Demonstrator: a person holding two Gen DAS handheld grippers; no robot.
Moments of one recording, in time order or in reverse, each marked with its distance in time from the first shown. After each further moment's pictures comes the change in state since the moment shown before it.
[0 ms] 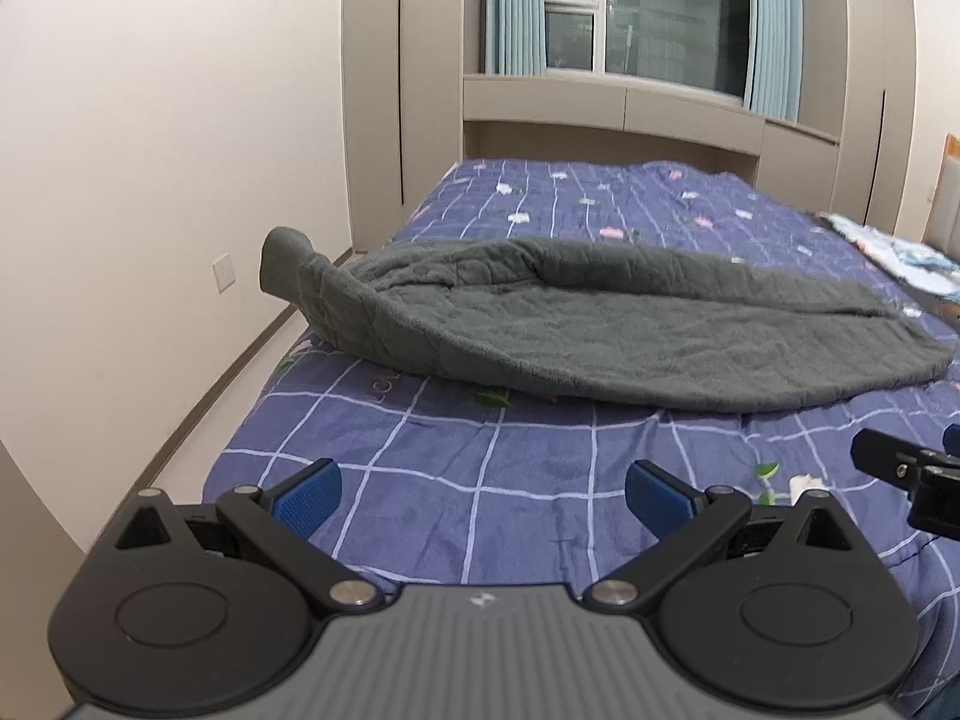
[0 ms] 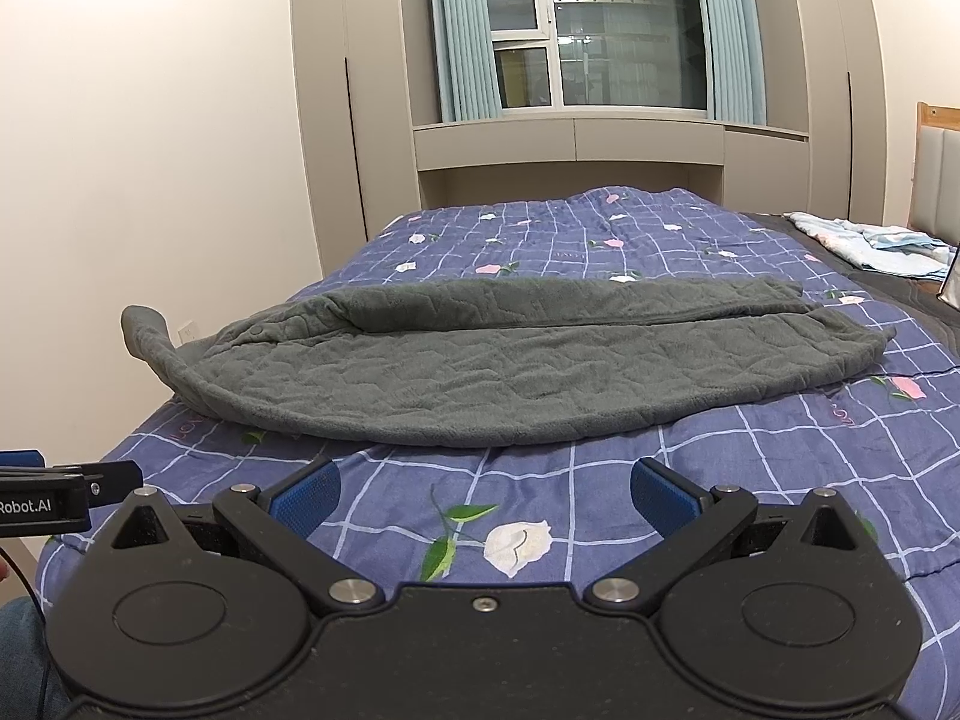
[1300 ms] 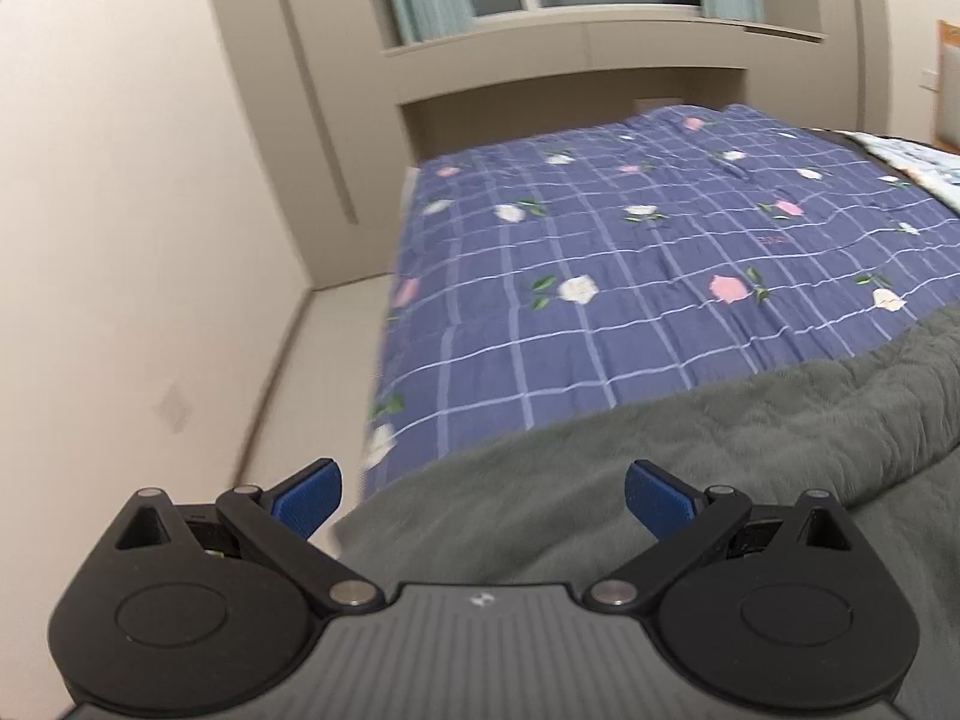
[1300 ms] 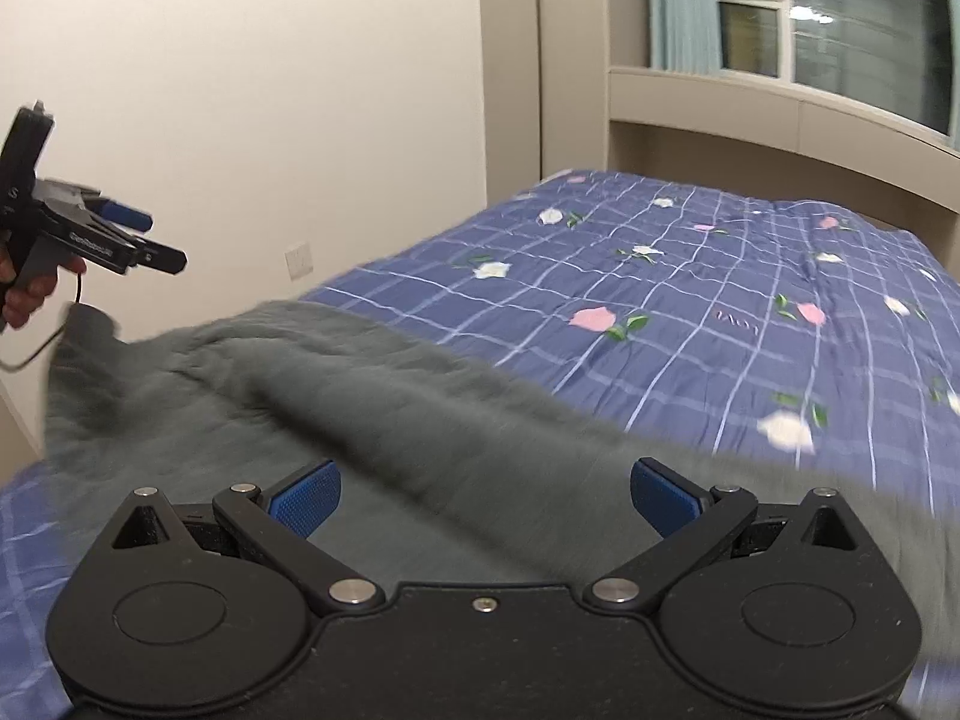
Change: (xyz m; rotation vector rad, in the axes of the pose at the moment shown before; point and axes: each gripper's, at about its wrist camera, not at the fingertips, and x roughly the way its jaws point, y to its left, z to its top) left arm 0.295 0.064 0.266 0.282 0.098 -0.057; right arm 0.305 -0.088 0.186 -0.305 0.177 0.397
